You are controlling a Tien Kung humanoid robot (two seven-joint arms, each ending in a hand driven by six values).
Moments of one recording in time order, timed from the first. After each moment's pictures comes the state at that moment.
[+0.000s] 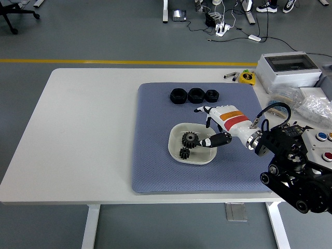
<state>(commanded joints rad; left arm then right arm) -0.11 0.14 -0.46 -0.25 1.00 0.12 0.17 0.73 -0.25 0.55 1.01 -1.88 -0.29 0.05</state>
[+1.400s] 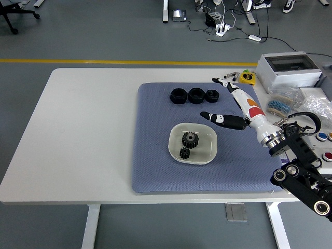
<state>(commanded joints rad) -0.11 0.13 -0.46 -0.25 0.98 0.12 0.17 0.55 -0.33 0.75 1.21 -1.30 -0.41 0.24</state>
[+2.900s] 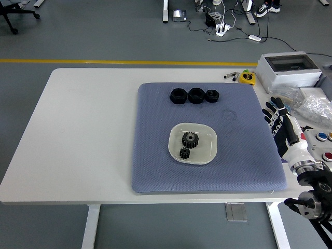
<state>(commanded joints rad) -0.12 0.13 -0.46 -0.24 1.00 0.13 0.16 0.26 -0.29 1.06 1.29 -0.69 -0.29 0.23</state>
